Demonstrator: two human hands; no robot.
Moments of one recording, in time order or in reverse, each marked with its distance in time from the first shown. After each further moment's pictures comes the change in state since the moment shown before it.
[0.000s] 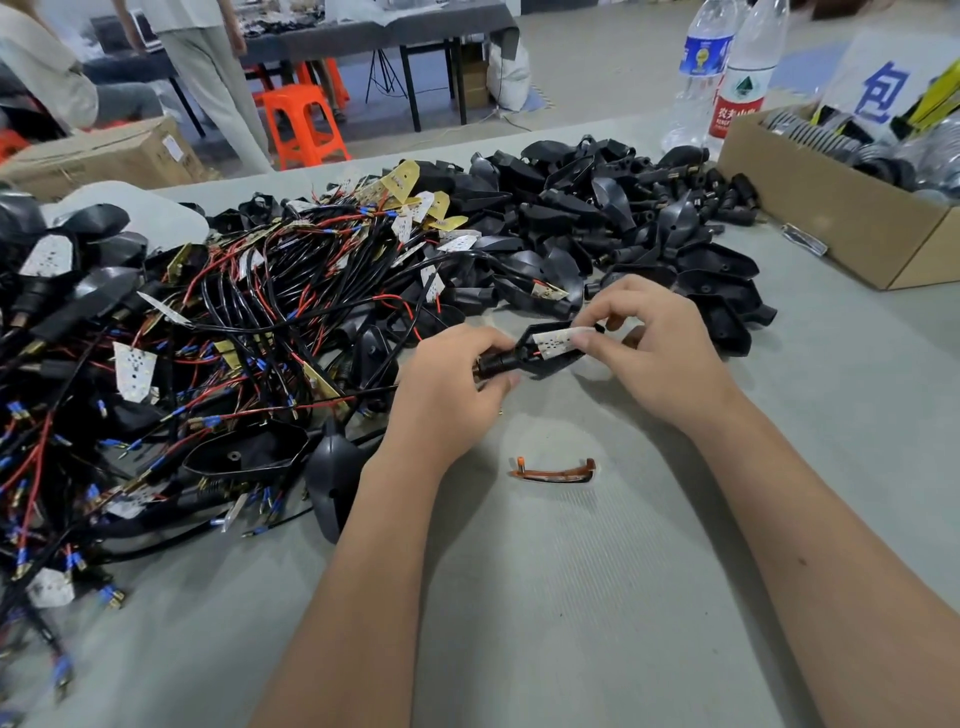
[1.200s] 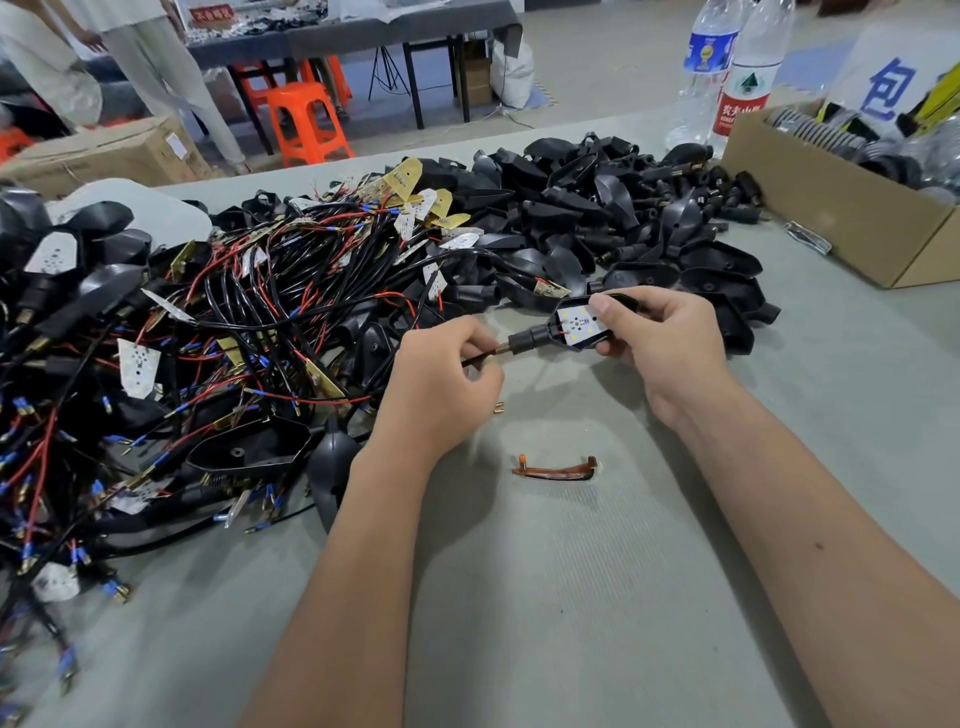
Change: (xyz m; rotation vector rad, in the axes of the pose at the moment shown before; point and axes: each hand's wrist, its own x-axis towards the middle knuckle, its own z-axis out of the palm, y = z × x) left_hand -0.001 0.007 -0.013 -0.117 0.013 -0.146; right_hand 0.007 -0.005 0.014 0.722 0.236 0.475
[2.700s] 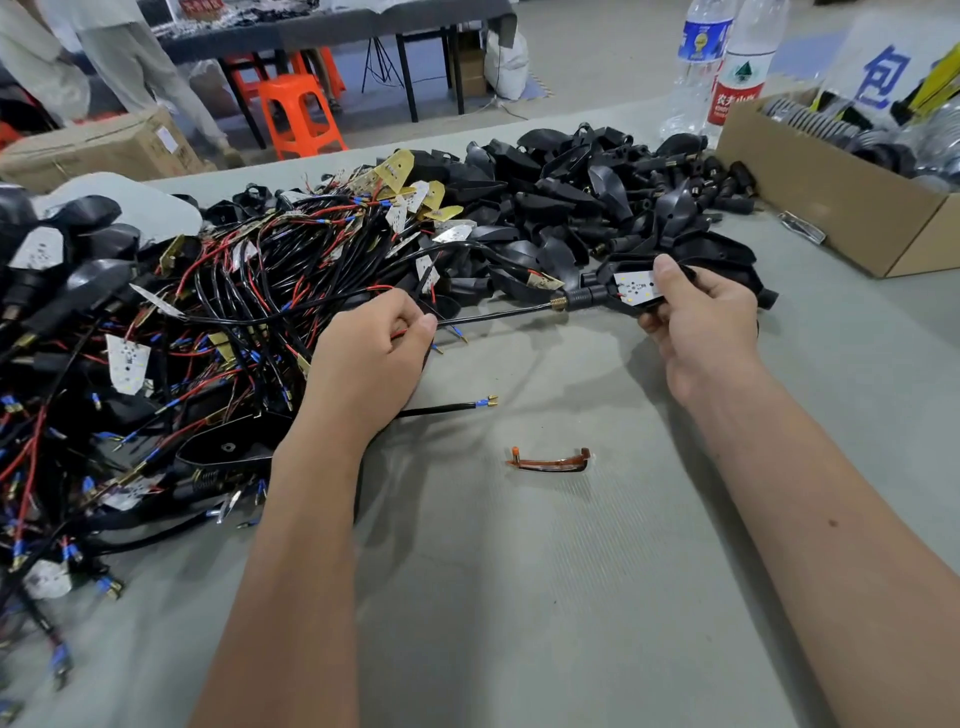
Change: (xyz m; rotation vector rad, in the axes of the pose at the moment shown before) left_hand 0.005 -0.011 -0.046 0.163 0.047 -0.087; right_hand 0.013 -0.007 -0.017 0.103 0.257 0.004
